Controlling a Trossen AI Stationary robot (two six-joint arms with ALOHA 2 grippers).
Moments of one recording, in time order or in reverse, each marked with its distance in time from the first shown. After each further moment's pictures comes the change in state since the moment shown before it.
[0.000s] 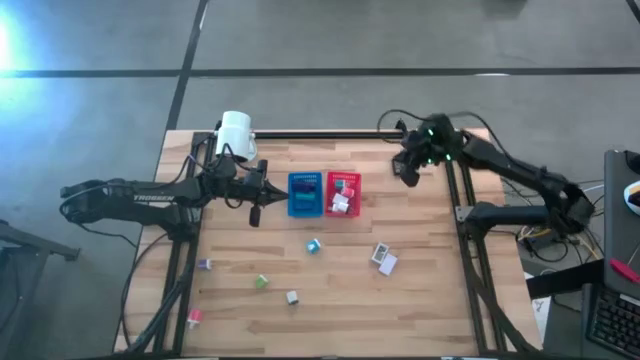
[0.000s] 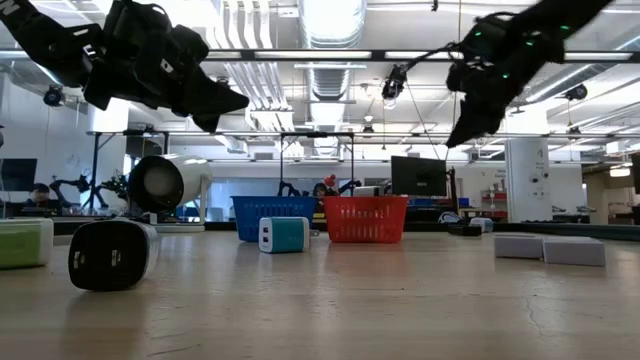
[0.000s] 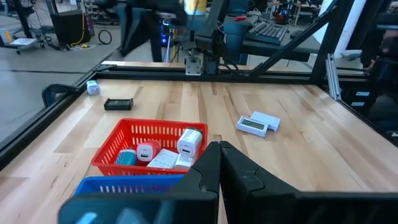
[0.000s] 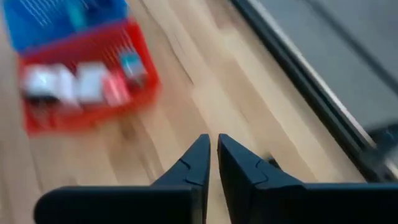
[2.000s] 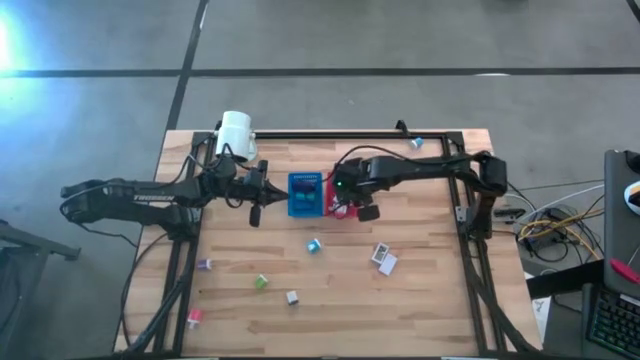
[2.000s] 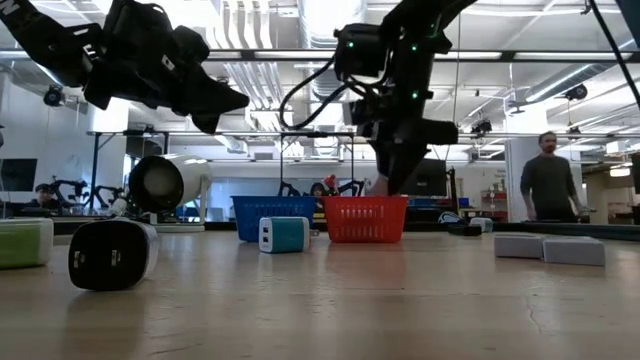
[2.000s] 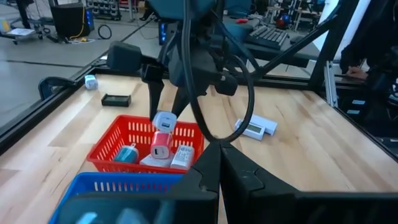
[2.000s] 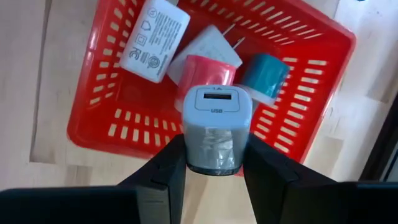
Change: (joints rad) left arm 0.000 -0.001 0.002 0.000 0.000 -0.054; right arm 0.573 0.734 0.564 -0.320 0.409 -0.259
